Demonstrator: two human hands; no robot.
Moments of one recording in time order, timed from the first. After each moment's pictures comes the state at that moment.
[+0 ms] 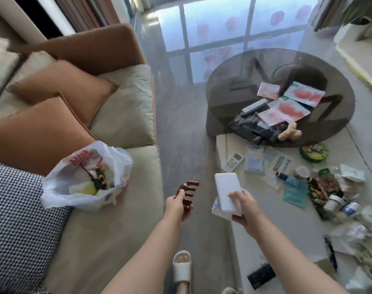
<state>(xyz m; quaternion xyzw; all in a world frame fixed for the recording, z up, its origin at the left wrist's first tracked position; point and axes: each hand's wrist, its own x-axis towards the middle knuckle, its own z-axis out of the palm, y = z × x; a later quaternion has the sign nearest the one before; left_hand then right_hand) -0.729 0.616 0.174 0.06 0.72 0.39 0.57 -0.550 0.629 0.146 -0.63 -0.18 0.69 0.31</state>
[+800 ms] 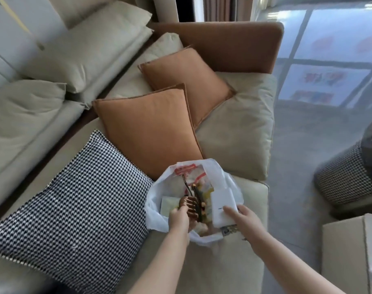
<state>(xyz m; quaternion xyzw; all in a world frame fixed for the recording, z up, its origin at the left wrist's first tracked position) -1.138 0.672 0.134 -0.16 0.73 0.50 0.44 -0.984 0.749 0.135 -0.56 -0.48 0.67 0.08</state>
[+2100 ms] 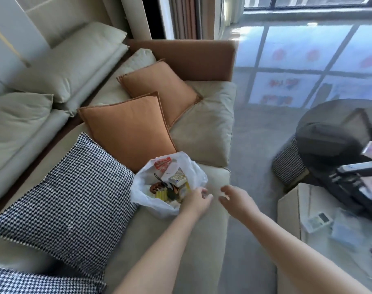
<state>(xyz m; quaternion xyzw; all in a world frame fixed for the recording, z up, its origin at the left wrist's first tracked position) -1.004 0.662 0.234 0.37 0.81 0.16 0.42 -0.876 0.722 0.220 -0.54 -0.76 0.34 -0.05</state>
